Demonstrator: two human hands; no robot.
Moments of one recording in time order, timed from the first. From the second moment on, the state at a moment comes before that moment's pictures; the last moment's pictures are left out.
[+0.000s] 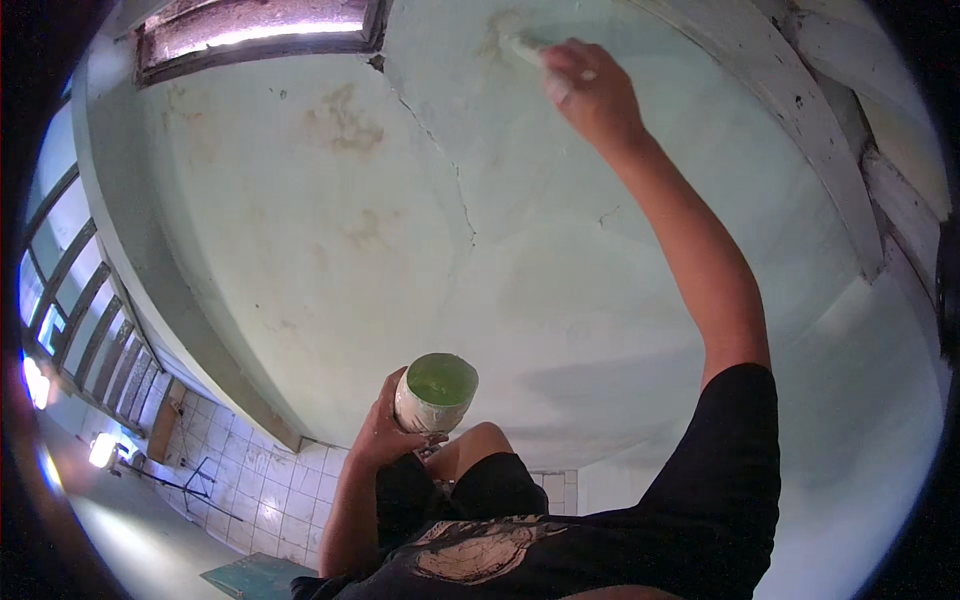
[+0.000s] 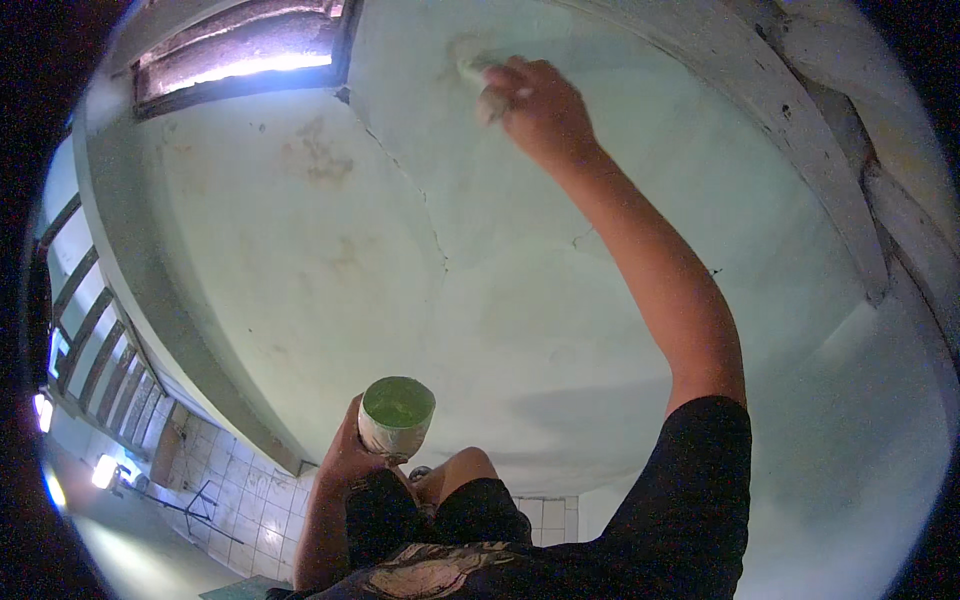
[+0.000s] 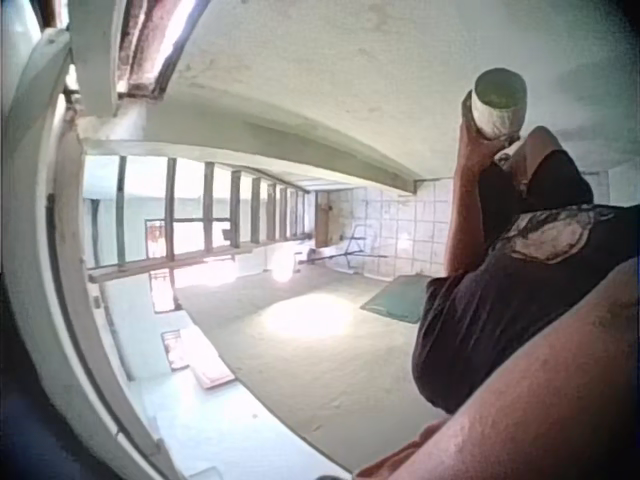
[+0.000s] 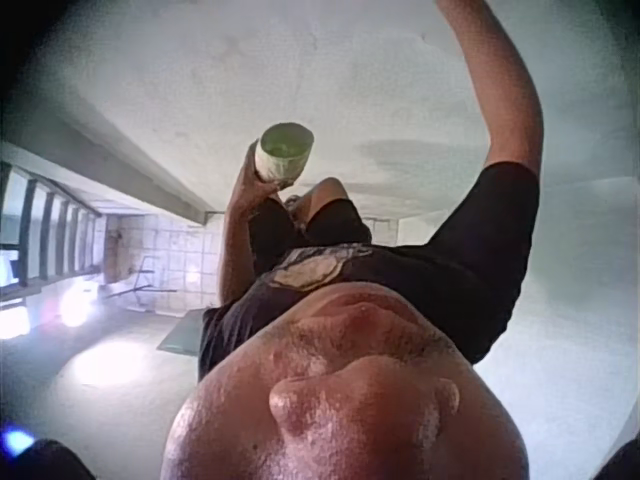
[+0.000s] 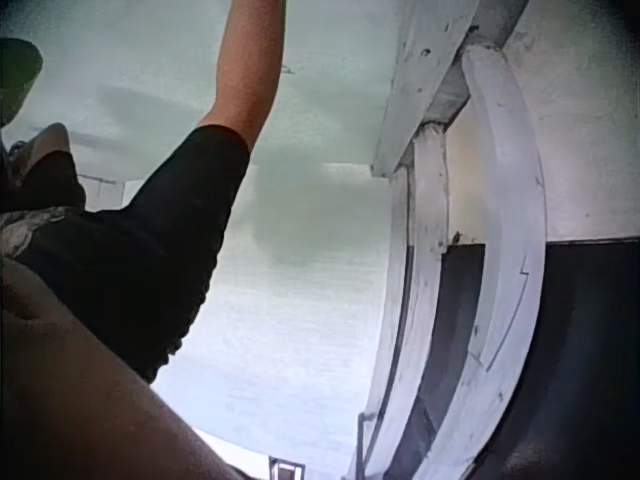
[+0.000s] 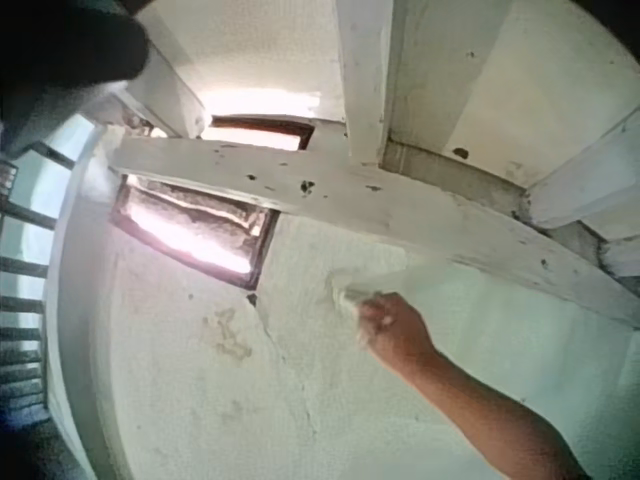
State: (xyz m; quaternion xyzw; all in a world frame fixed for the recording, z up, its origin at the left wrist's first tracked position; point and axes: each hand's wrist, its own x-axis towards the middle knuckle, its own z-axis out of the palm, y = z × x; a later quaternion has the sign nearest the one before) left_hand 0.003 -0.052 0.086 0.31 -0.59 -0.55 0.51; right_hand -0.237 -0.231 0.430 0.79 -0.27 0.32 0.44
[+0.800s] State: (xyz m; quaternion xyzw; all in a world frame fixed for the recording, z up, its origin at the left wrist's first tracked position) left_hand 0.019 -0.043 0.088 0.34 -0.60 -0.51 0.51; right_hand -0.241 -0.208 0.309 0.91 -0.32 0.06 0.24
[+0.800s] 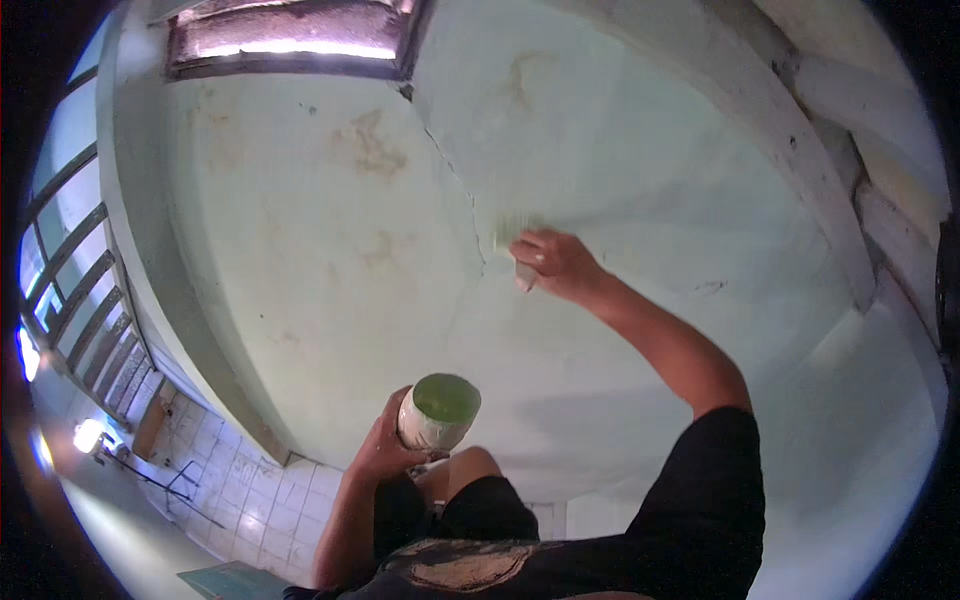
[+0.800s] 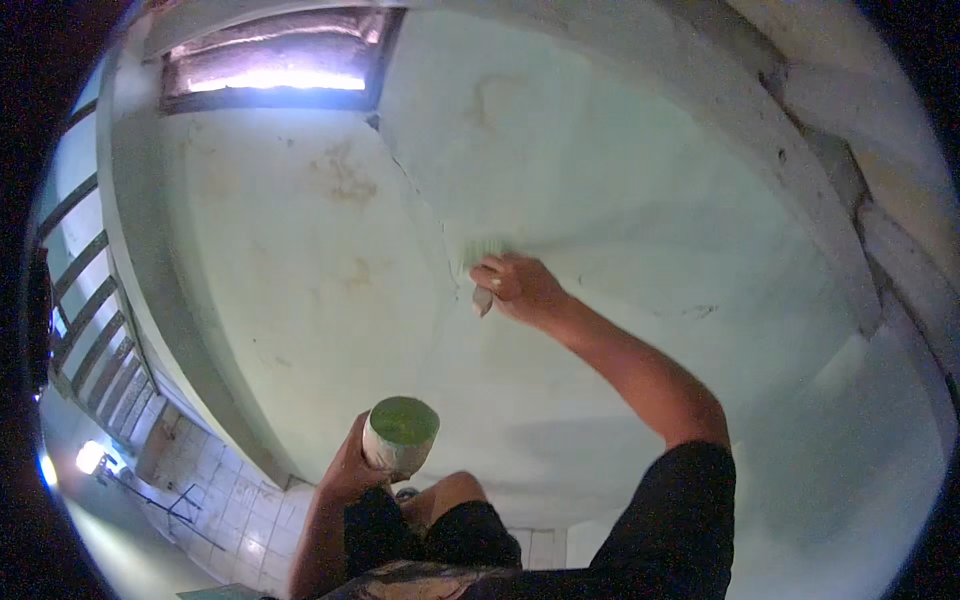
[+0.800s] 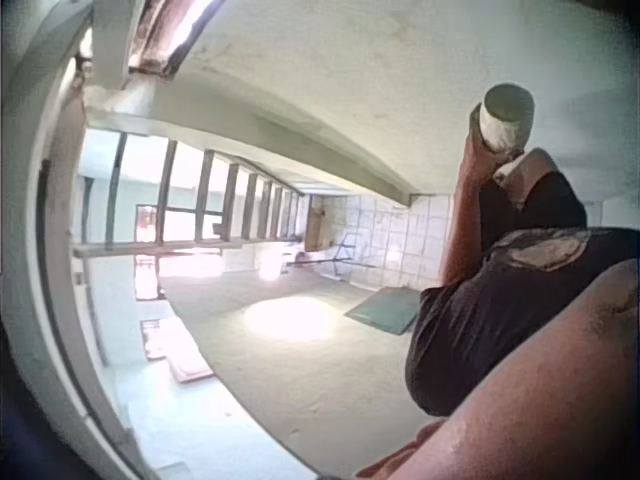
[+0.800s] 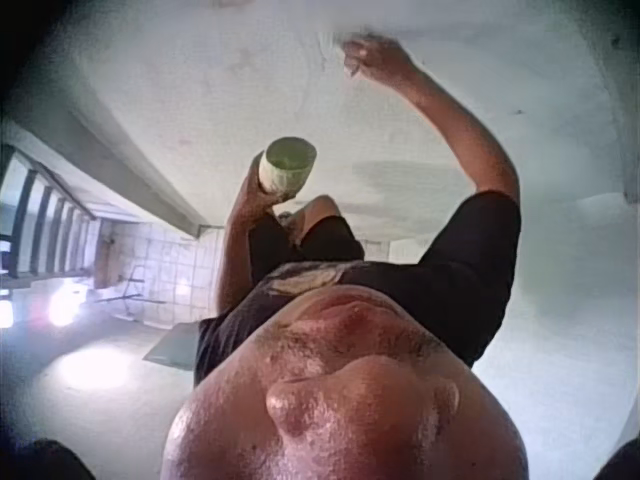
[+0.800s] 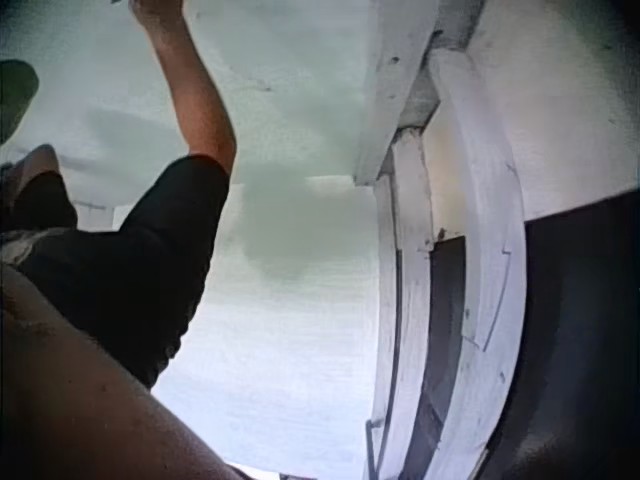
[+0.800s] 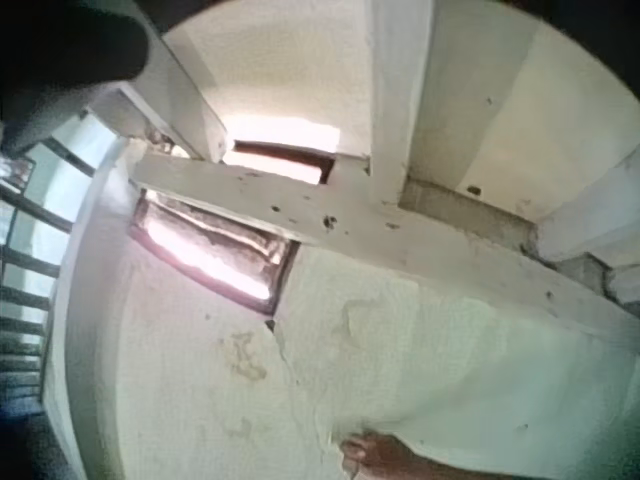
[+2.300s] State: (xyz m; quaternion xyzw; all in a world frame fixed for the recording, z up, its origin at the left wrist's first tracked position) left_hand 0.025 -0.071 0.068 0.36 -0.58 -0.54 0.50; right_hand -0.277 -0.241 0.405 0.73 -0.22 0.39 0.51
